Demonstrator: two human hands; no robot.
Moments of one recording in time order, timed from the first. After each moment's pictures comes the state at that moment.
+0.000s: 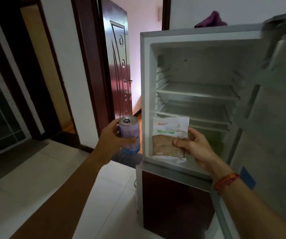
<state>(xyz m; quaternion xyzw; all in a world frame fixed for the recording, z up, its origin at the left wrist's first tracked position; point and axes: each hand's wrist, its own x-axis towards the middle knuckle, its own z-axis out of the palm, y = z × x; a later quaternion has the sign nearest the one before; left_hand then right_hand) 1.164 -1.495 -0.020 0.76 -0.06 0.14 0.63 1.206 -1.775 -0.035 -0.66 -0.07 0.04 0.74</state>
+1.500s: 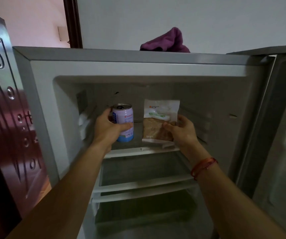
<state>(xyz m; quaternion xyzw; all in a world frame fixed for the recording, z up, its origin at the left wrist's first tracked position) 1.625 -1.647 0.085 0.67 -0.21 0.08 0.70 1.553 -1.866 0.066 -0.66 0.12 -0.31 0.68</state>
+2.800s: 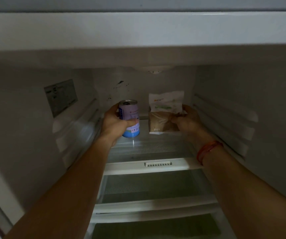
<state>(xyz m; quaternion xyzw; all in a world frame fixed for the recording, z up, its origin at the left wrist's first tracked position) 1.746 -1.709 0.058 0.72 -0.17 0.10 0.66 1.698 -1.932 0.048 -0.72 0.12 -0.27 0.63</state>
